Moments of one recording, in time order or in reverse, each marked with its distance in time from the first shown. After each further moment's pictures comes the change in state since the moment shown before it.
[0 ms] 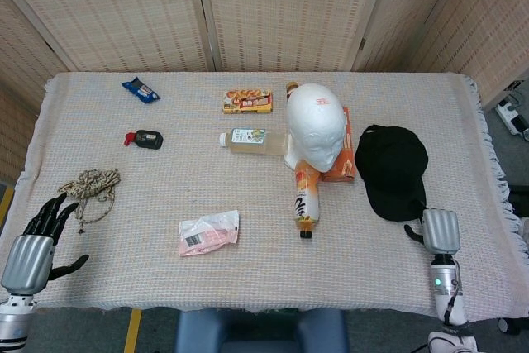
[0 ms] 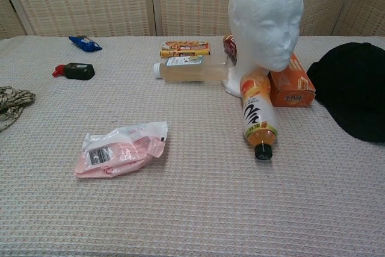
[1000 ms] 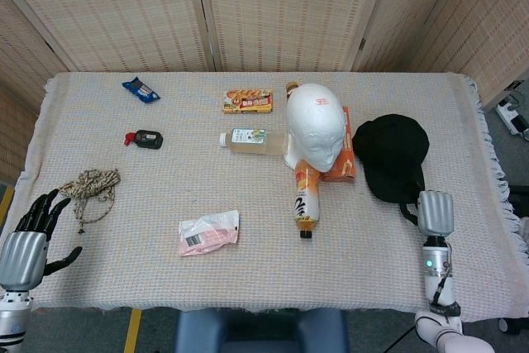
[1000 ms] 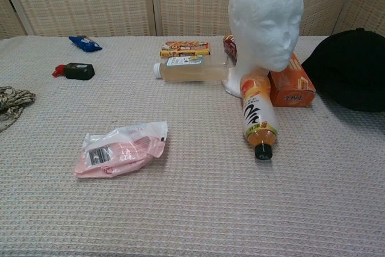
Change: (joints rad) left arm 0.000 -0.016 -0.027 0.027 -0.023 0.020 0.005; right arm 0.108 -0.037 0.061 0.054 0.058 0.020 0.052
